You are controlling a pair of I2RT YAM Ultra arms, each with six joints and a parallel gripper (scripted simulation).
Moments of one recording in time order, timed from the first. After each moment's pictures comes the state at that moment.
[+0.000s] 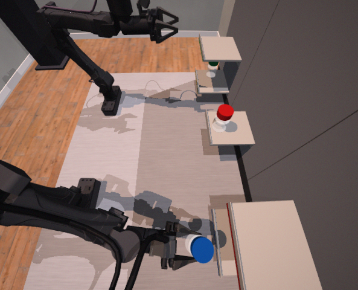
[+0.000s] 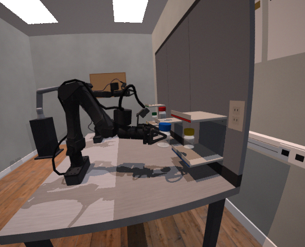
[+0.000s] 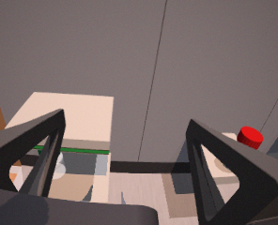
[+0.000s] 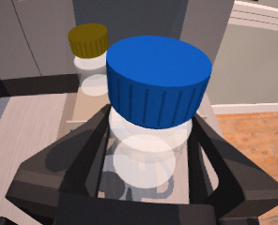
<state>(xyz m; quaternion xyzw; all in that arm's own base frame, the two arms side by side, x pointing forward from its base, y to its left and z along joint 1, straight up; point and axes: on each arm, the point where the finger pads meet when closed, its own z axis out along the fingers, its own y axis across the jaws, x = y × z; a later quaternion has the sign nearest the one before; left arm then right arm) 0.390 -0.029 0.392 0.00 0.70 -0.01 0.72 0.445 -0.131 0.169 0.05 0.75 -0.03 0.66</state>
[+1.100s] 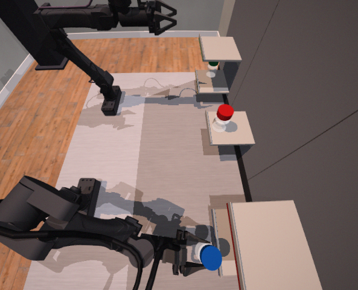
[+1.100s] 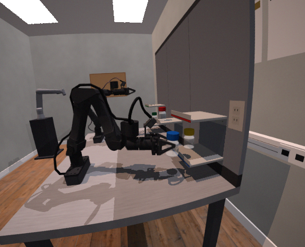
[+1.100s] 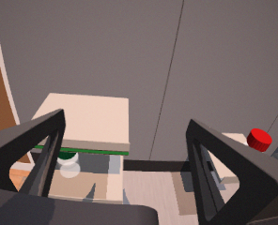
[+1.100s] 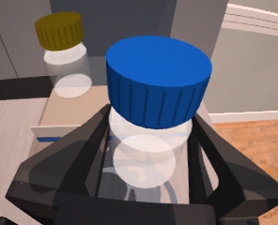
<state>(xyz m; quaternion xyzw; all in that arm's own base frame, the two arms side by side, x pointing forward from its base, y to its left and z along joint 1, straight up) 0.384 0.001 0.404 0.00 0.71 0.00 0.71 0.475 -0.155 0.131 0.05 0.73 -0.04 0.68</state>
